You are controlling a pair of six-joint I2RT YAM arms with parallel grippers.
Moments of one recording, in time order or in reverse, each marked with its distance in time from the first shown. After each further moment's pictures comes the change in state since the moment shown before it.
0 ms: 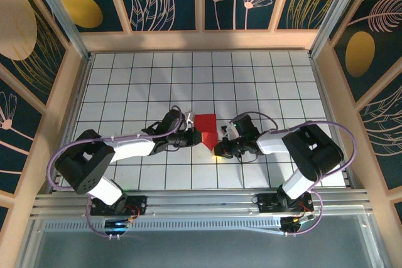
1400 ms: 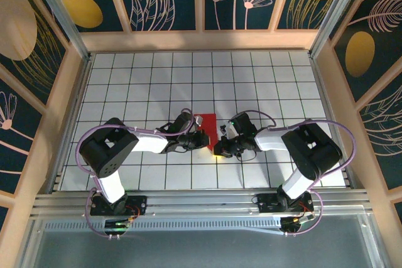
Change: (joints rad) left arm -0.039 0.221 0.073 0.093 -0.006 -0.090; right arm 0.003 0.015 0.062 -0.122 0.019 -0.002
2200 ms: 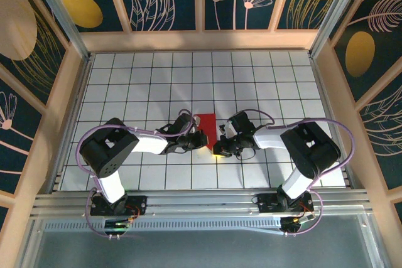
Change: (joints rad) left arm 0.000 0.002 -0.018 0.009 -0.072 -0.029; right arm 0.003 0.018 0.039 -0.060 0.006 -0.006
